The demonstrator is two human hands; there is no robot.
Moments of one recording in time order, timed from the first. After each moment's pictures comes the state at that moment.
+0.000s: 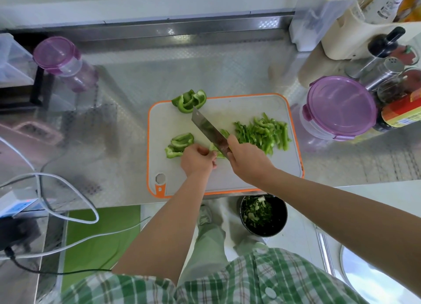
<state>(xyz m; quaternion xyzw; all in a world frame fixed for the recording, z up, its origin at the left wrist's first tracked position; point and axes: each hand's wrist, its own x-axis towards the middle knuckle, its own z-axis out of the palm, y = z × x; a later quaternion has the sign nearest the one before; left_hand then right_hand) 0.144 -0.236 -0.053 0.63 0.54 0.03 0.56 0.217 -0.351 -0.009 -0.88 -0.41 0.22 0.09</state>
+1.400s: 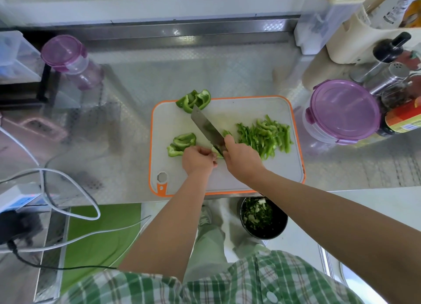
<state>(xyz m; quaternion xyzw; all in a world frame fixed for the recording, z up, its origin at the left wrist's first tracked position) 0.146 -0.236 -0.048 0.57 0.57 0.03 0.58 0.213 -0.333 -0.023 -0.89 -0.38 0.23 0.09</state>
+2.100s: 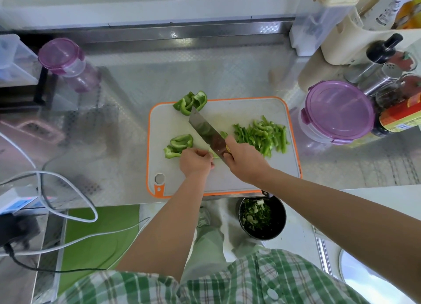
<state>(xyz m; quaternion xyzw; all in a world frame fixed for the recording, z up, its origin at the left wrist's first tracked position) 0.145 -0.238 -0.046 0.60 0.57 0.02 0.55 0.221 -0.349 -0.006 -0.87 -0.41 0.25 0.15</state>
